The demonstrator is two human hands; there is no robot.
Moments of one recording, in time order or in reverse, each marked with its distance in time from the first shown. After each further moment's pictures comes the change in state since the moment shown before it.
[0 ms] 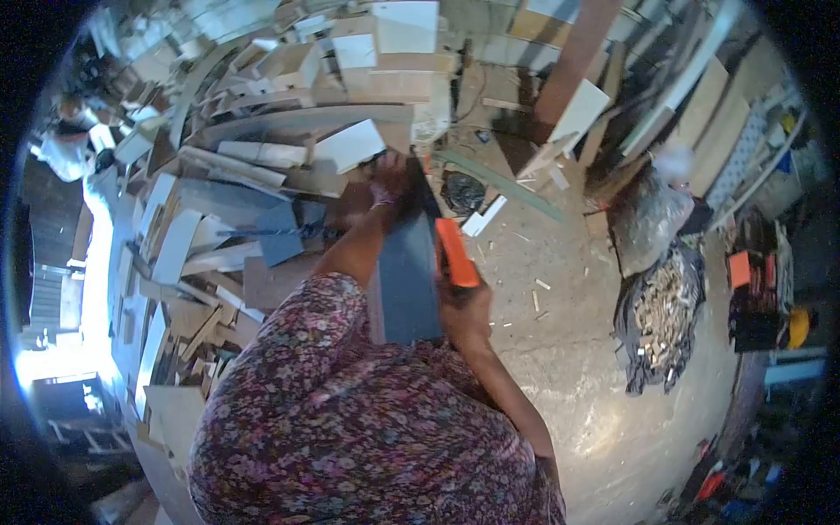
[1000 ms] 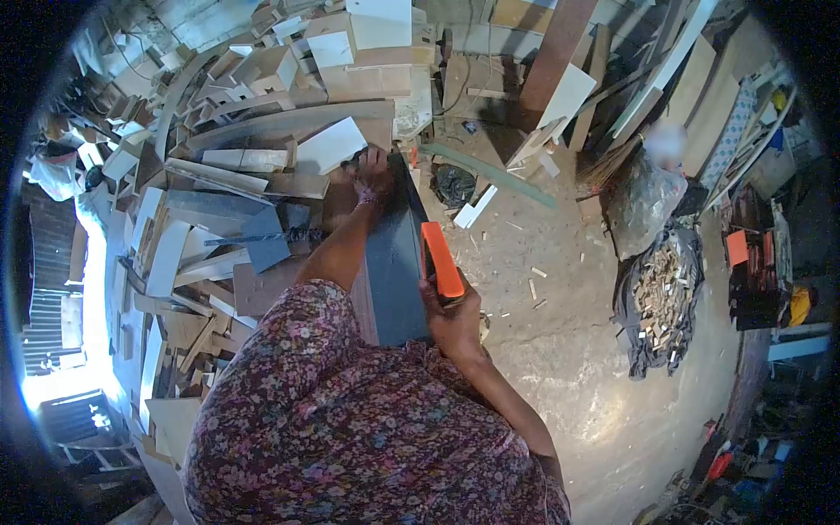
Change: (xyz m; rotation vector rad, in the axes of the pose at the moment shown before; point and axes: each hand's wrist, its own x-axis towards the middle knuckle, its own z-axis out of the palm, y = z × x) left_hand 0.003 -0.012 0.011 0.034 0.078 0.047; right_hand -0.018 -0.004 -0.007 0.125 -0.052 0.082
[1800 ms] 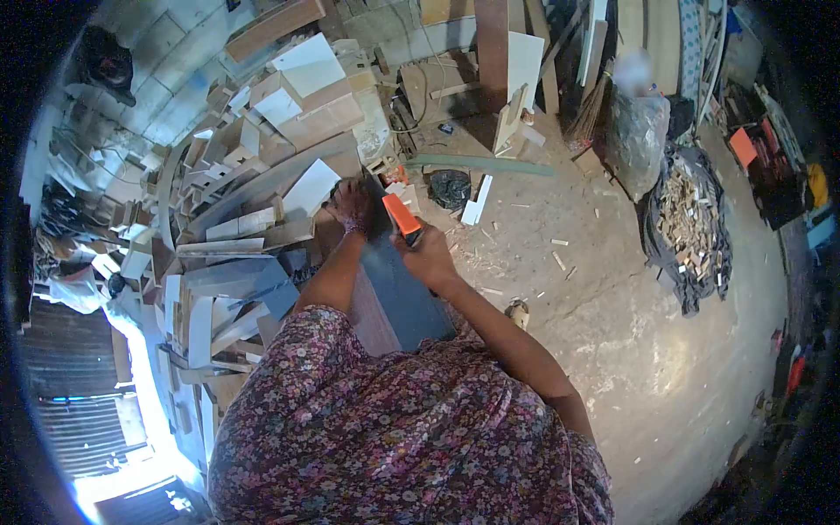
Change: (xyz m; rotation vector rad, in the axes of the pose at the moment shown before) left_hand -0.003 0.000 -0.012 0.118 -0.139 -0.049; right_hand 0.075 0.038 0.022 -0.046 0.065 -0.140
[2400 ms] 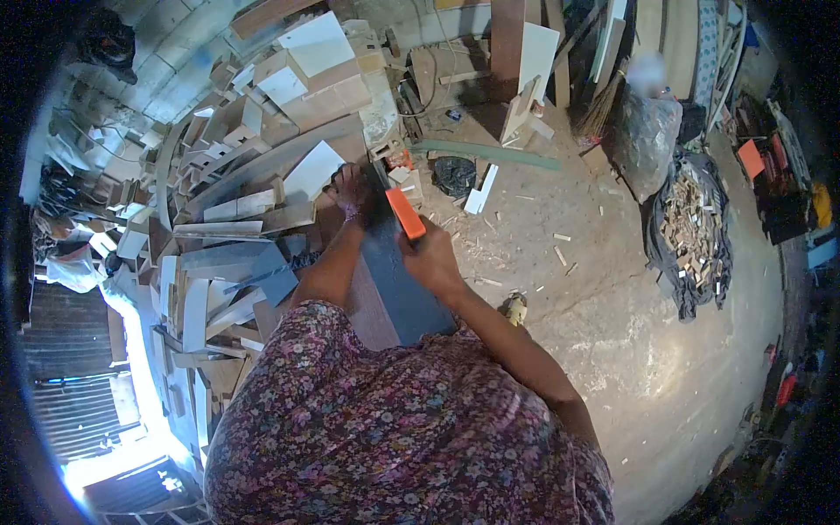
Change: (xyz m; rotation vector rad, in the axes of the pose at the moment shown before) left_hand -0.009 -0.010 0.001 0.005 0.199 0.086; right_hand -0.008 -0.004 0.002 -0.110 -0.037 -0.065
